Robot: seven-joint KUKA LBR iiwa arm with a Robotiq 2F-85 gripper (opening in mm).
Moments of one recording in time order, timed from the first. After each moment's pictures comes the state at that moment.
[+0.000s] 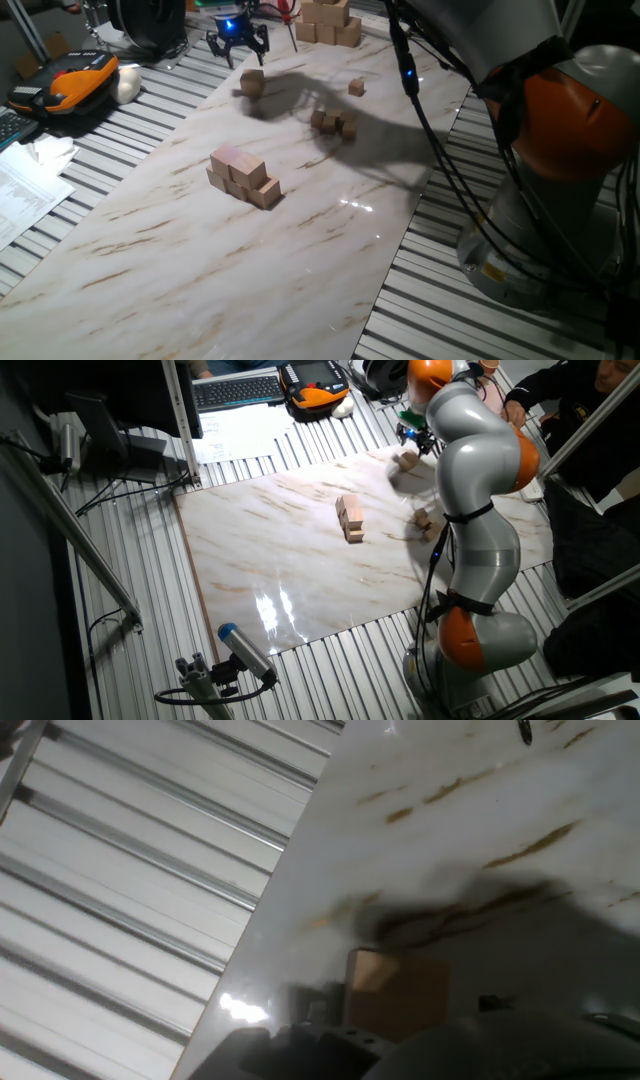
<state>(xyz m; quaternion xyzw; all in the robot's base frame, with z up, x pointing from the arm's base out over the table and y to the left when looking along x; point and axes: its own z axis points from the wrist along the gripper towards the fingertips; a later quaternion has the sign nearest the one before) 0.714 -0.216 0.091 0.52 0.85 -0.07 0.06</state>
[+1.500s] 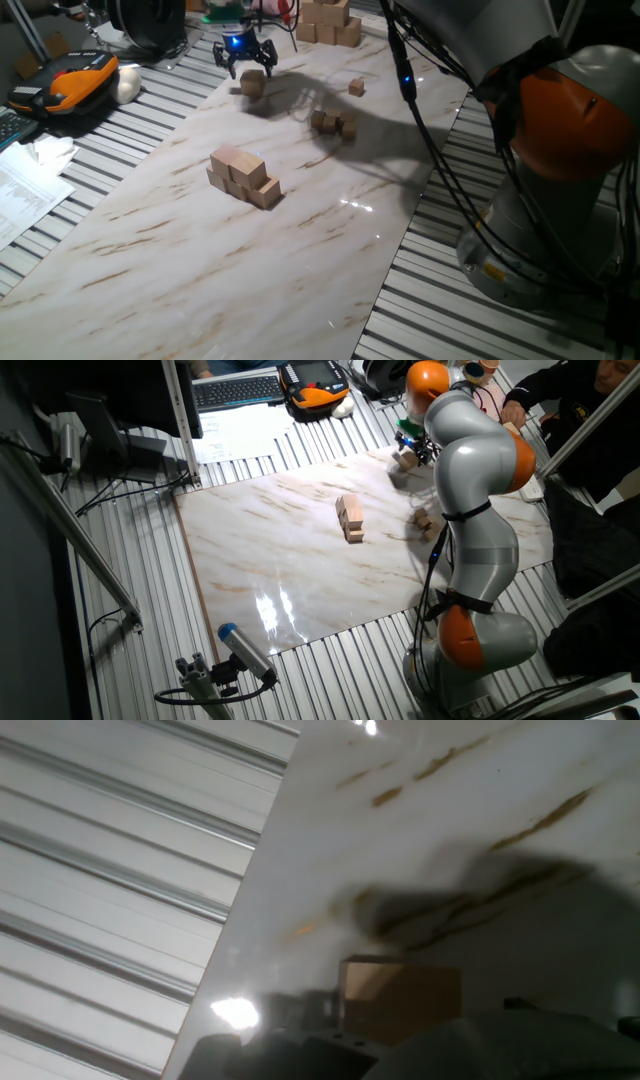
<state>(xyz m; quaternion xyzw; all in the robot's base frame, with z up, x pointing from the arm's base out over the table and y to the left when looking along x) 0.709 -0.224 0.050 0.55 0.83 -0.07 0.06</state>
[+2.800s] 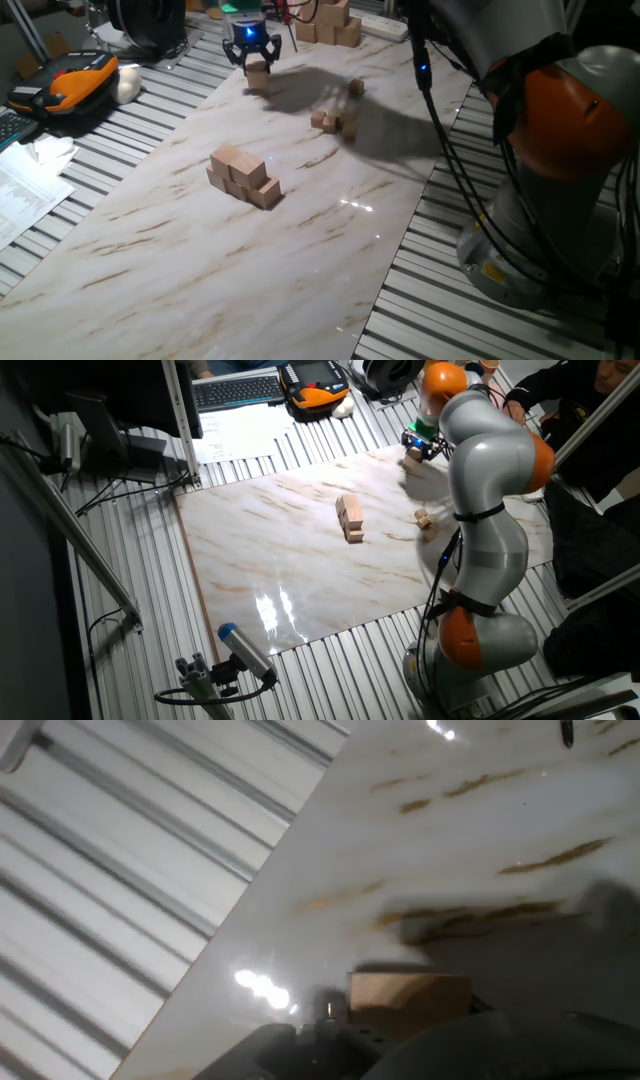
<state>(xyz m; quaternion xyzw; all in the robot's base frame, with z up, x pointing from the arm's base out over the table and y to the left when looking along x) 0.695 -0.217 0.089 0.44 0.89 -0.03 0.07</state>
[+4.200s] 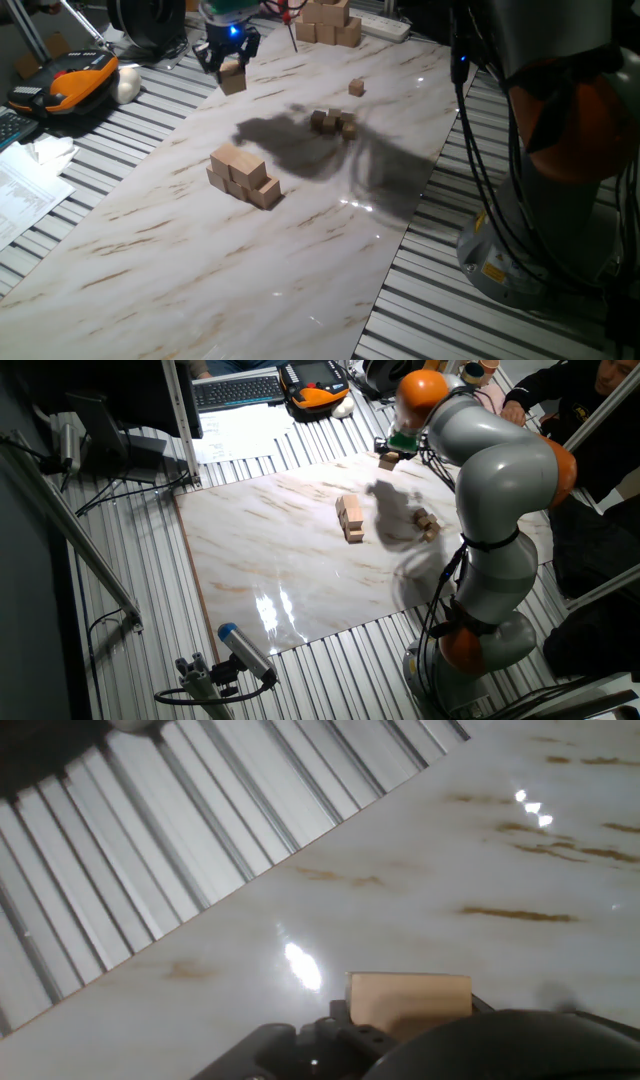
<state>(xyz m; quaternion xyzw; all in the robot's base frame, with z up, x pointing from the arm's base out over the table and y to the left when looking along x) 0.660 -0.086 0.164 0.25 0.96 -0.02 0.12</state>
